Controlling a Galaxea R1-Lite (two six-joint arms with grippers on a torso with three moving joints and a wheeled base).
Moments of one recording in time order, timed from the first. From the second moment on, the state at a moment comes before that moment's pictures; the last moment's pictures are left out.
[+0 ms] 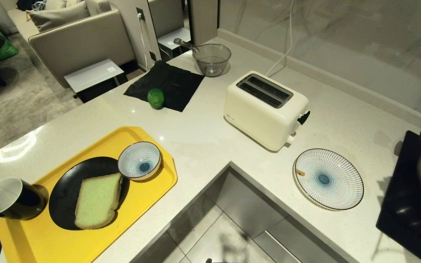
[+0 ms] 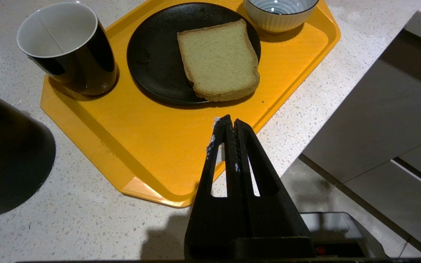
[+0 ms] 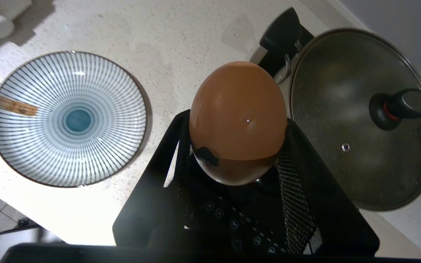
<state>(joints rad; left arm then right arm) 0.00 0.00 0.00 0.00 0.00 0.01 -0.28 1.01 -0.69 -0.08 -0.05 -0.15</state>
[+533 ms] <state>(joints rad) 0.00 0.00 0.00 0.00 0.00 0.01 -0.26 1.01 -0.67 -0.08 -0.08 -0.15</state>
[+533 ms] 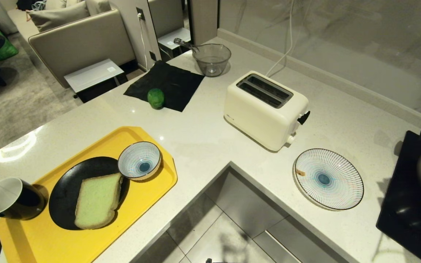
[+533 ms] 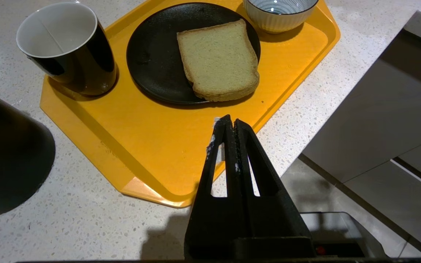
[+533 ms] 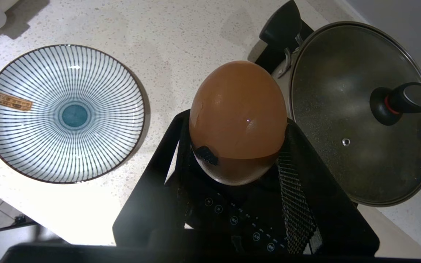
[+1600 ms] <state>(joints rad) 0.00 0.00 0.00 0.00 0.00 0.01 -0.22 1.01 -0.73 -0.08 -0.07 -0.15</state>
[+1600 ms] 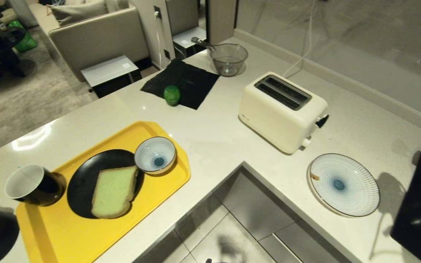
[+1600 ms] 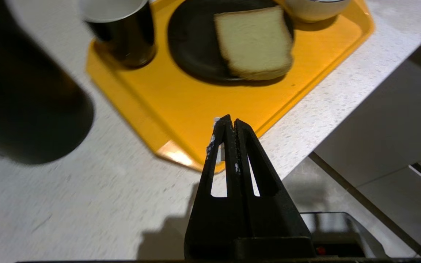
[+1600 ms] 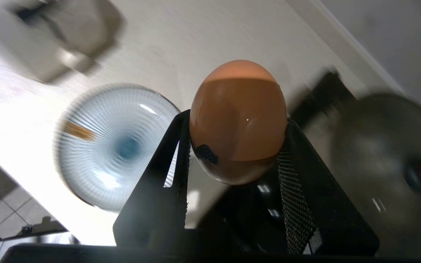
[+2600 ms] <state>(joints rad) 0.00 0.00 0.00 0.00 0.00 0.01 -0.18 1.02 -0.75 -0.08 -0.07 -0.15</state>
